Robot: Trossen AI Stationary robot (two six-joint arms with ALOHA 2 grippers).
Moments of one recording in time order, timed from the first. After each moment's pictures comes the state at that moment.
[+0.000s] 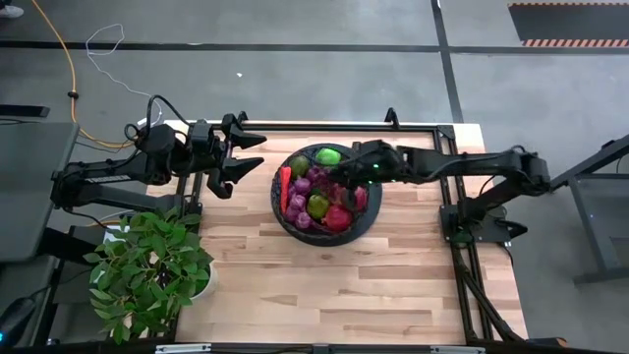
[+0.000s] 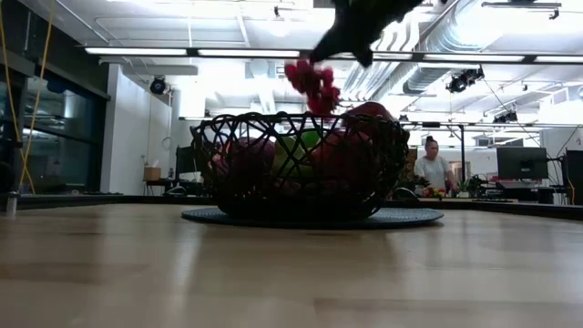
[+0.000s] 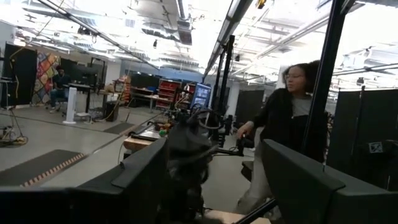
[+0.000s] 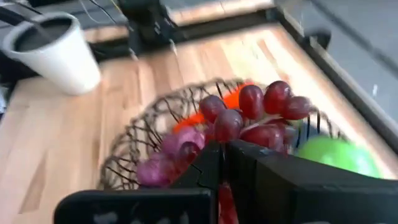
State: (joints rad) left arm 0.23 0.87 0.92 0.23 0.07 -0.18; right arm -0.11 1.43 1.17 -0.29 0.03 0.13
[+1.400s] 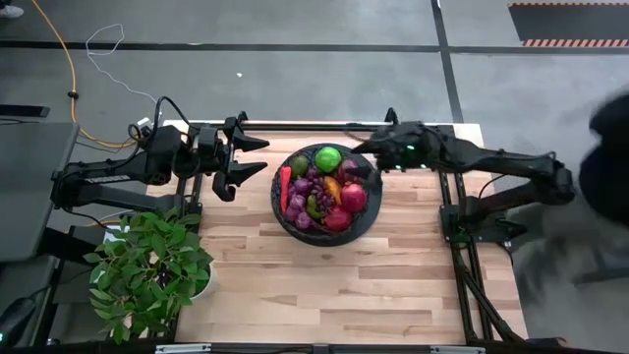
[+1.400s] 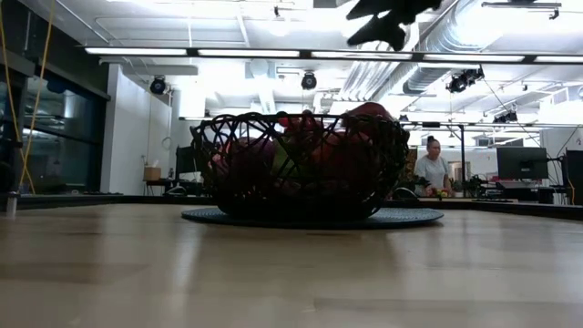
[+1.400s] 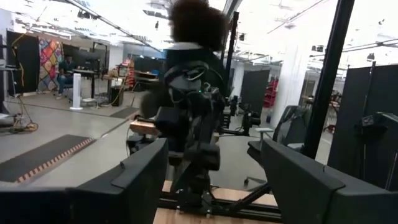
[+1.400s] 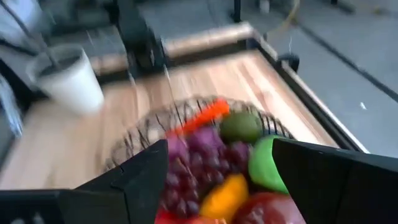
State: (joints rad) left arm 0.23 0.86 0.92 0.14 0.07 -0.14; right arm -0.23 1.17 1.08 -0.33 -0.05 0.10
